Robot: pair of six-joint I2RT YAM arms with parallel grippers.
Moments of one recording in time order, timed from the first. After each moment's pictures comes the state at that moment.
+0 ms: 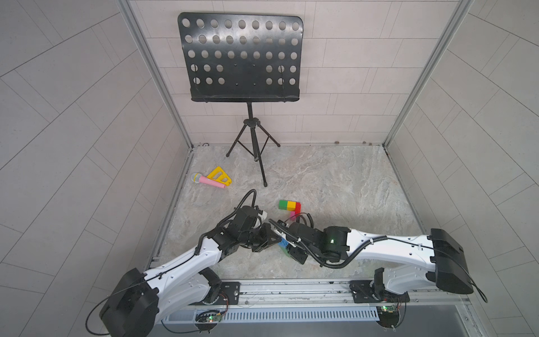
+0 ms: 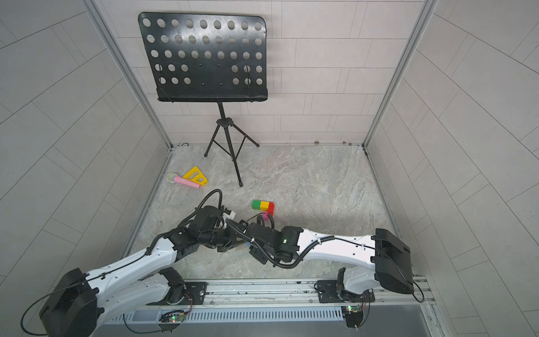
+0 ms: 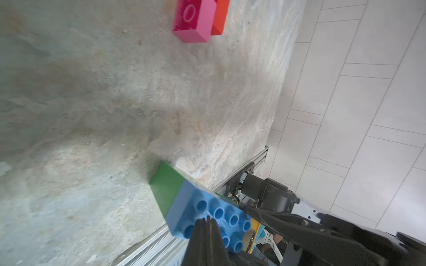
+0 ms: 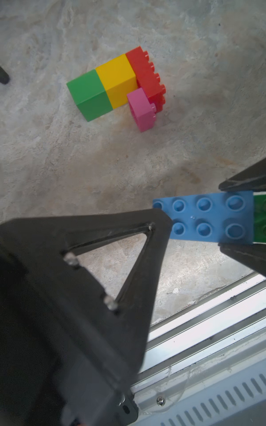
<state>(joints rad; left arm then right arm) -0.68 1.01 0.46 -0.25 0.53 -1.13 1.21 1.38 0.96 -0.57 0.18 0.20</state>
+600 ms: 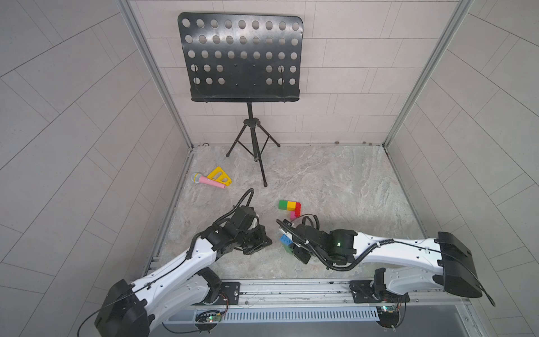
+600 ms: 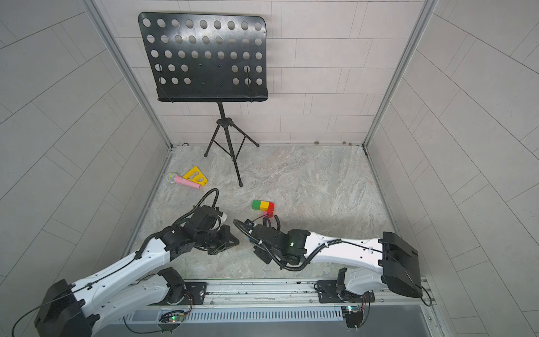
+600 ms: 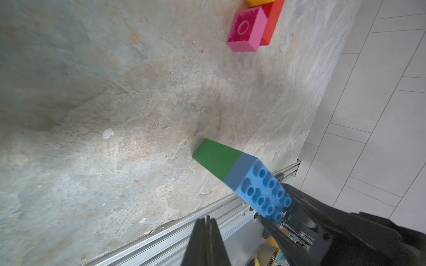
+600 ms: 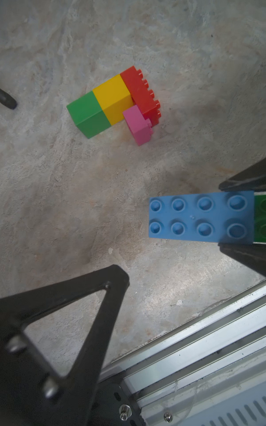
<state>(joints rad) -0.67 0.92 0.56 -0.56 0.43 -1.08 1.21 1.29 0.83 -0.46 0.23 0.21</state>
